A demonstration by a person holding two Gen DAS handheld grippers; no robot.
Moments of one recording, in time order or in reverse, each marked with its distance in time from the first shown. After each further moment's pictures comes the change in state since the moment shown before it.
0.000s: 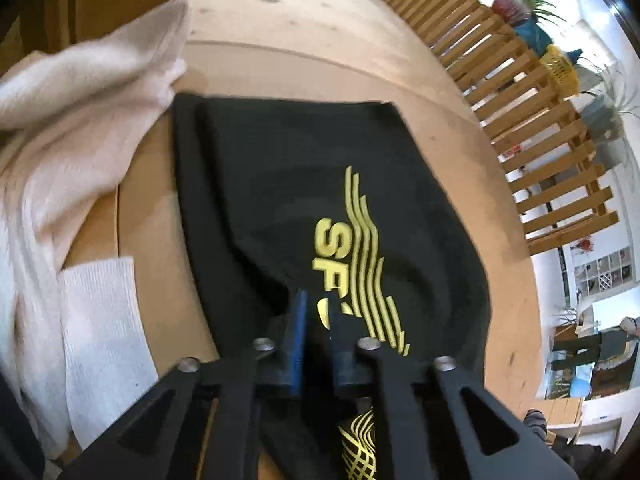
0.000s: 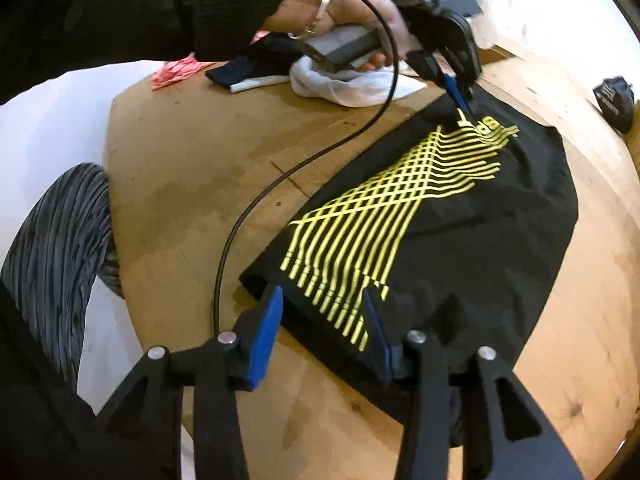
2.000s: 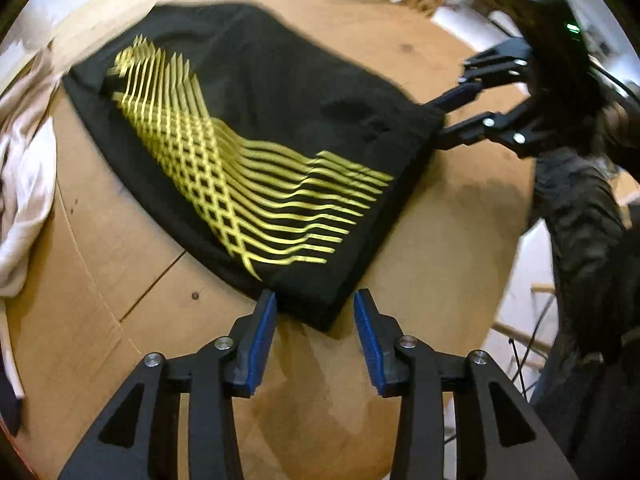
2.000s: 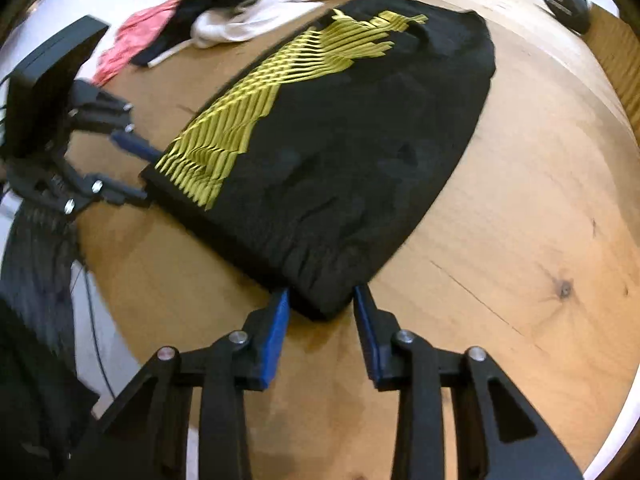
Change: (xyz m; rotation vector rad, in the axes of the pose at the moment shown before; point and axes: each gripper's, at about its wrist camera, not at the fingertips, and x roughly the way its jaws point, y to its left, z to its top) left arm -0.056 -0.114 -0.302 0.688 0.162 0.093; right arm -0.034 -0.082 -0.073 0.226 0.170 -0.023
